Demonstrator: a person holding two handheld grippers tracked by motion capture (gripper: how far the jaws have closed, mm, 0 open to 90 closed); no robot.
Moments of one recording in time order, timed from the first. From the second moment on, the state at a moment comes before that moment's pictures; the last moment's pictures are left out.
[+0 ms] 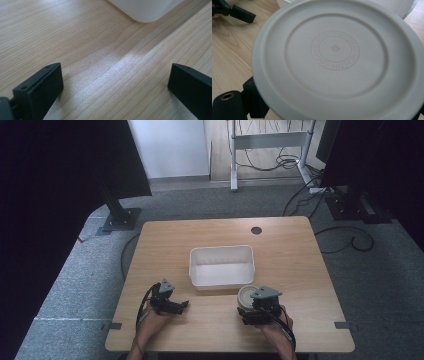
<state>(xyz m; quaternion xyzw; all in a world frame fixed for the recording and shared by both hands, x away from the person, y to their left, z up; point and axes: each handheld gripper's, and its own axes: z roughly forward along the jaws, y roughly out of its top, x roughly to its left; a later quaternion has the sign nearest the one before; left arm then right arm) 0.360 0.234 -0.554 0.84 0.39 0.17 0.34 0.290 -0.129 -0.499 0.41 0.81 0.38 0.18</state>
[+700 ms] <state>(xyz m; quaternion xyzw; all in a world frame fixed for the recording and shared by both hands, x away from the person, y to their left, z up) 0.361 0.234 -0.554 0.84 0.39 0.17 0.34 0.312 -0.111 -0.485 0.40 0.81 0.38 0.18</state>
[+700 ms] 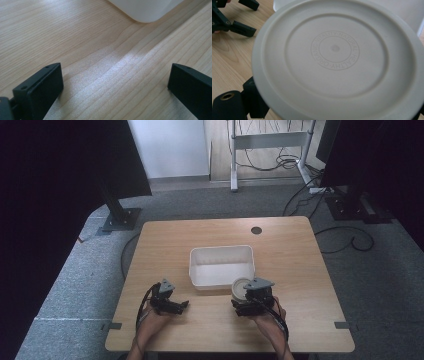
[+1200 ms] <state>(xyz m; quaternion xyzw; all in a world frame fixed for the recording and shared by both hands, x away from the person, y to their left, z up) 0.361 0.234 -0.554 0.84 0.39 0.17 0.34 0.330 -0.098 -0.477 0.40 0.81 0.38 0.18</state>
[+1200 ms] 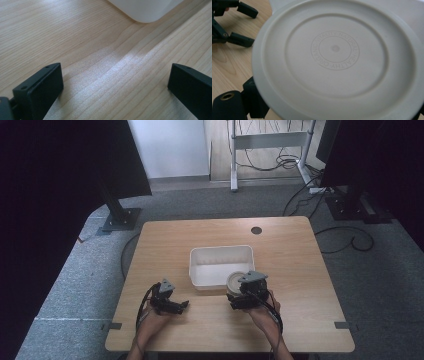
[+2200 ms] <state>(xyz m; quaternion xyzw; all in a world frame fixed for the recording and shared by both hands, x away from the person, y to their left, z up) 0.361 0.234 -0.554 0.84 0.39 0.17 0.34 0.366 -0.071 -0.462 0.39 0.81 0.38 0.20</state>
